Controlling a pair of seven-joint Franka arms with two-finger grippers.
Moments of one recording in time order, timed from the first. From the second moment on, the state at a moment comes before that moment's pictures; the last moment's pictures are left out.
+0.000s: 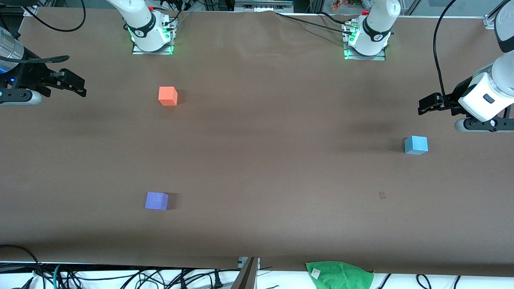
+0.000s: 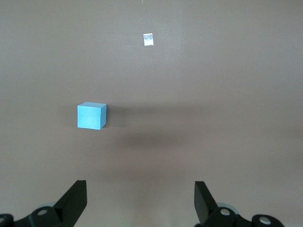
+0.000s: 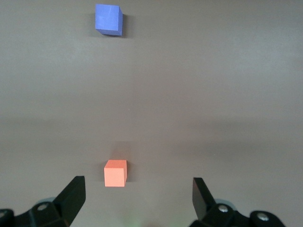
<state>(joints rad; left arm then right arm) 0.01 0.11 -0.04 -1.58 -0.01 1.55 -0.05 0.08 0.01 -0.01 -1.60 -0.02 1.54 0.04</state>
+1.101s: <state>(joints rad) 0.22 0.28 -0.03 -2.13 0.08 2.53 0.20 0.08 0.01 -0.01 -1.60 -0.02 1.54 0.05</state>
